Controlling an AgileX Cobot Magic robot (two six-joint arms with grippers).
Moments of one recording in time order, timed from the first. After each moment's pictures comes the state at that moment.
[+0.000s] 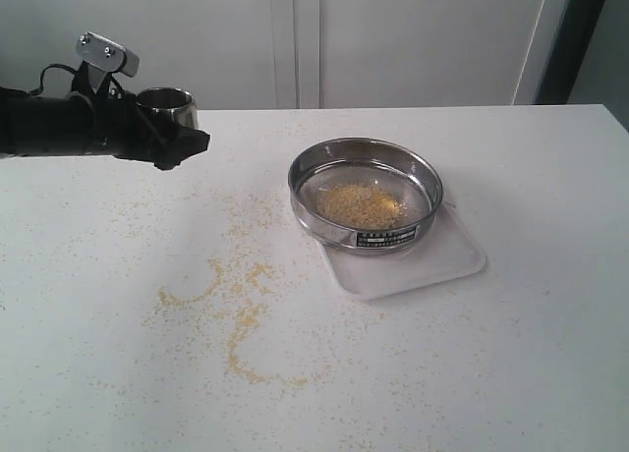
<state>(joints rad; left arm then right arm) -0.14 1.91 -1.20 -1.79 0.56 2.11 0.02 0.00 -0.01 -0.04 0.36 0.11</state>
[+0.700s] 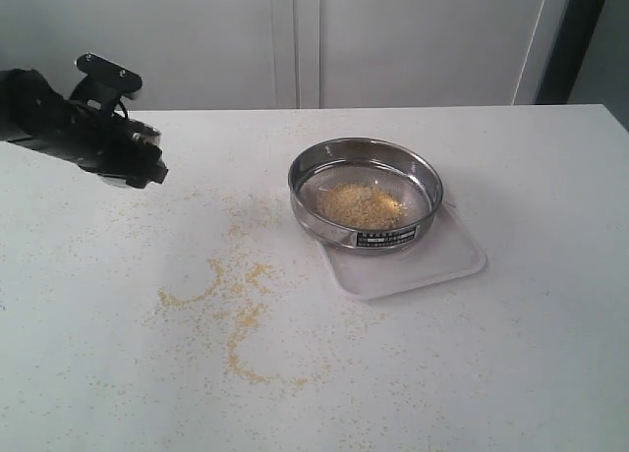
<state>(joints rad) -0.22 1.93 -1.29 -0.22 0.19 0.52 0.02 0.00 -0.01 -0.04 0.36 0.11</state>
